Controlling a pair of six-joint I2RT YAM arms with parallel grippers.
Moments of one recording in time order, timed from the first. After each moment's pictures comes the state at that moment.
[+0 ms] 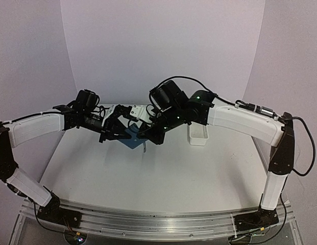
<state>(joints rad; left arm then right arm) -0.51 1.44 1.08 -0.34 1.02 0.70 1.03 1.90 1.86 -0.71 -0.15 -0.39</state>
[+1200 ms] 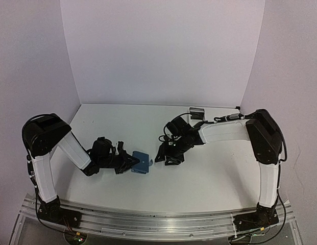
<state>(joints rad) -0.65 1.93 0.56 0.85 0.46 -1.18 0.81 2.06 1.40 -0.41 -0.36 0.81</state>
